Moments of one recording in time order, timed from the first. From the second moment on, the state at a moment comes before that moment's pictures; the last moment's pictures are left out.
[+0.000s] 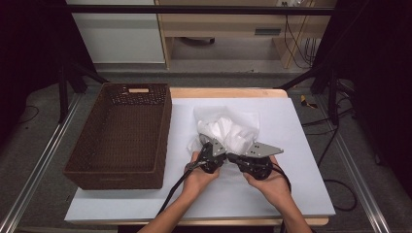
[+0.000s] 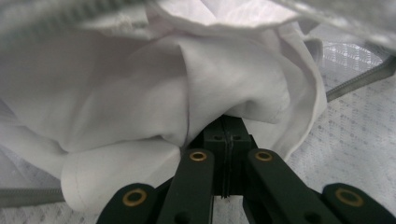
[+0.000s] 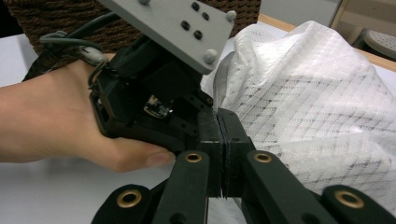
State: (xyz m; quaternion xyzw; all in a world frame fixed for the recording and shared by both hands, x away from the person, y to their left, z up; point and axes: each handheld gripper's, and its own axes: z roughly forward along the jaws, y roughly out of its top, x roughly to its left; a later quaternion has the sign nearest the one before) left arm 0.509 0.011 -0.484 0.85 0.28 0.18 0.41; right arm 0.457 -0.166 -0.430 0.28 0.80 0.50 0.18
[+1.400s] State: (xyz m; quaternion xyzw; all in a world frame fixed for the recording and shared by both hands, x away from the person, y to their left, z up) left arm 0.514 0.026 -0.482 0.82 0.29 0.20 0.45; right arm 0.450 -0.151 -0.423 0.29 0.81 0.48 0.15
